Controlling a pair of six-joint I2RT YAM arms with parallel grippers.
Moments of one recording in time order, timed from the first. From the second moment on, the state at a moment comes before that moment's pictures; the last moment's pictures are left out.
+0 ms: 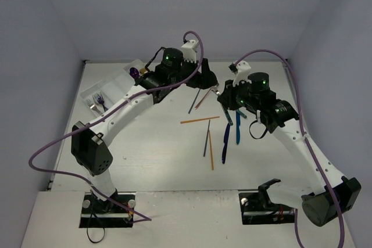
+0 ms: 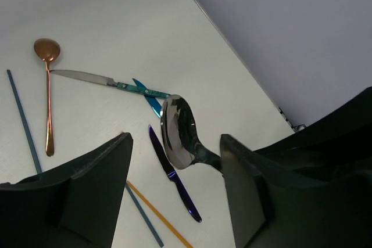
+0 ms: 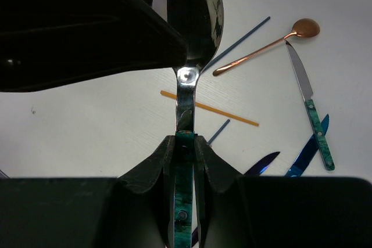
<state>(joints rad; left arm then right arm) -0.66 1.75 1.73 -0.30 0.35 -0.46 0.42 1.16 1.16 -0.48 -0.22 0.12</state>
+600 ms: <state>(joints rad) -0.65 1.78 1.70 -0.17 0.33 -0.53 0.42 1.21 1.17 -0.47 -0.22 0.10</state>
